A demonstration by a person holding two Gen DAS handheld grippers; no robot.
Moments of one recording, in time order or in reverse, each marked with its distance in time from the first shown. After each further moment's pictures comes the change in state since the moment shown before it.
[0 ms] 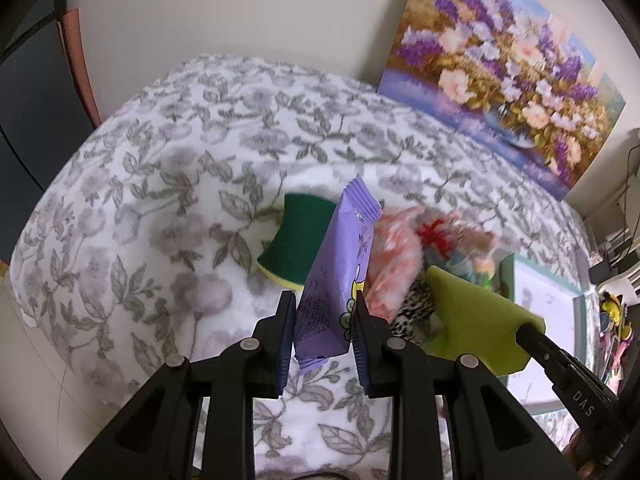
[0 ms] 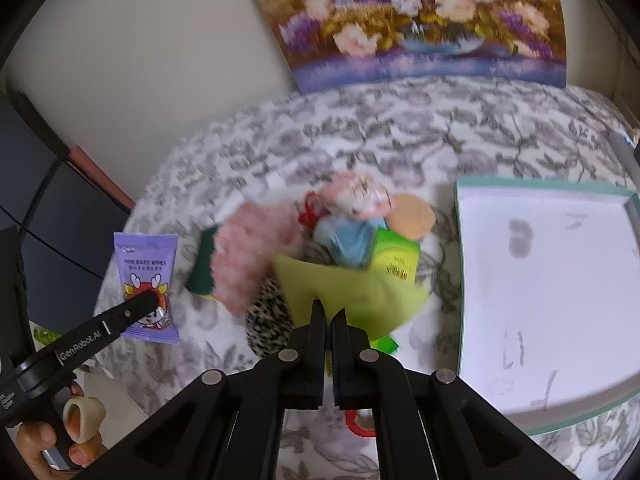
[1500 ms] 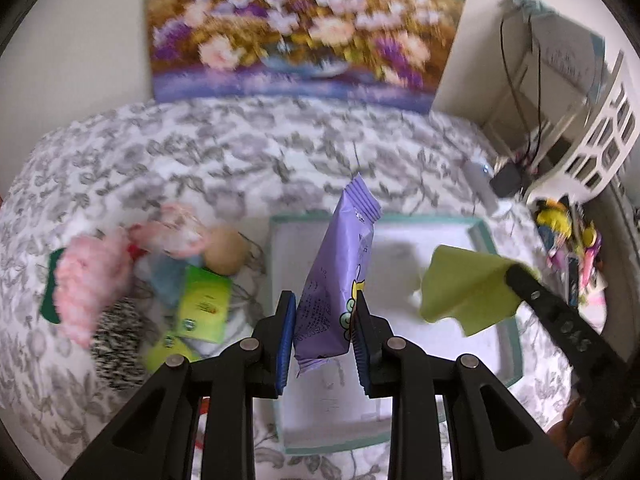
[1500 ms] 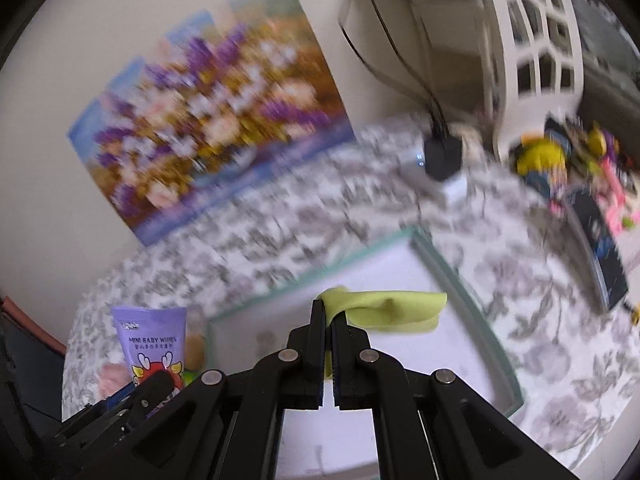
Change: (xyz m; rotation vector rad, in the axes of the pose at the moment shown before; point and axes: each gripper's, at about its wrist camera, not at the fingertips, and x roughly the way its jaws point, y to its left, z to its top) left arm 0.018 -0.276 -0.044 0.360 0.049 -0.189; right arm -0.105 -0.209 0.016 0.372 -0.281 -0.322
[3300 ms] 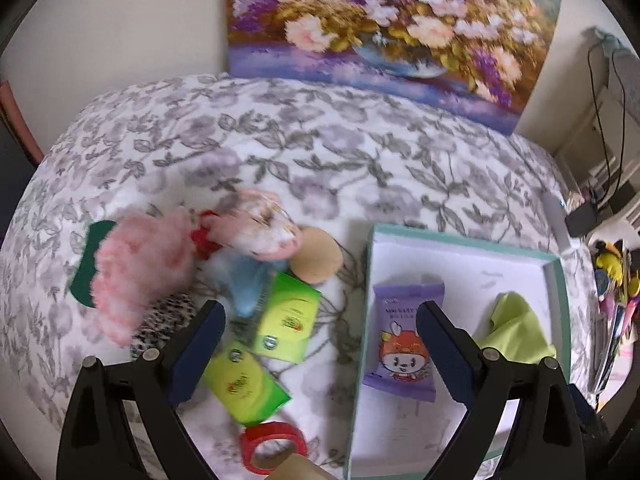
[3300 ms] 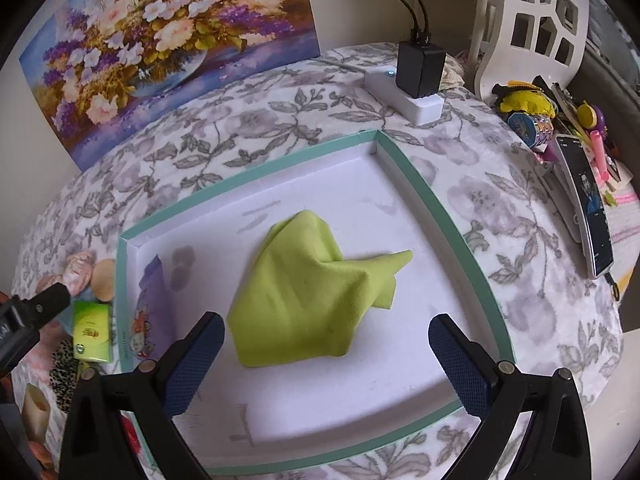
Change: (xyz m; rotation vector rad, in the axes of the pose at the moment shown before) left arm 0.026 0.067 0.007 -0.155 0.016 0.177; right arm 0.046 -0.011 -0.035 -0.079 0.195 -0.188
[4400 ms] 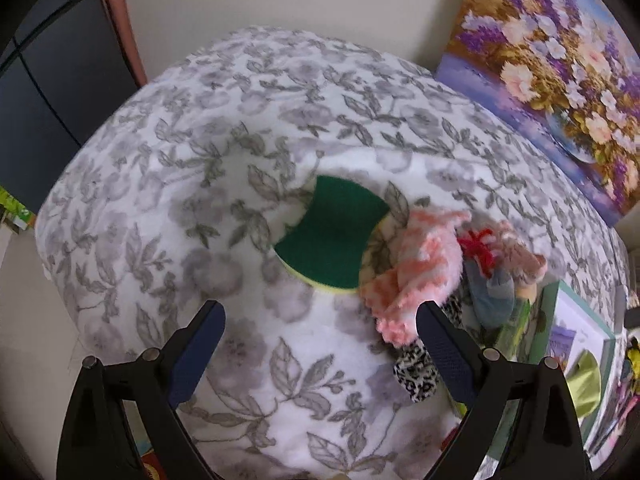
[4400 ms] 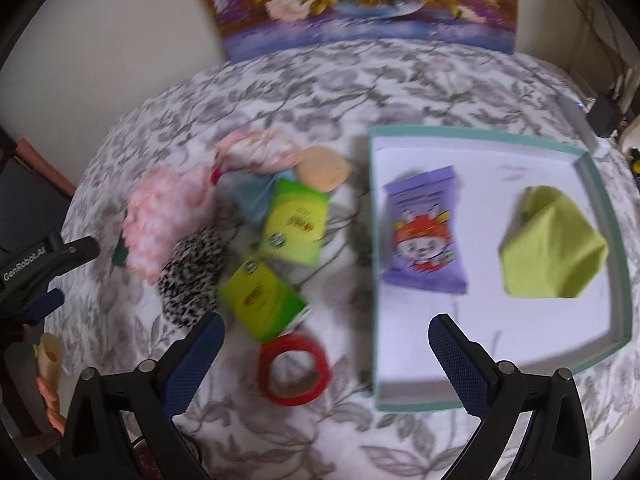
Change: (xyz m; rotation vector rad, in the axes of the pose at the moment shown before) left arm -0.027 0.208 -0.017 -0.343 0.062 0.194; right arm -0.025 0.178 -0.071 -0.333 0.151 0.241
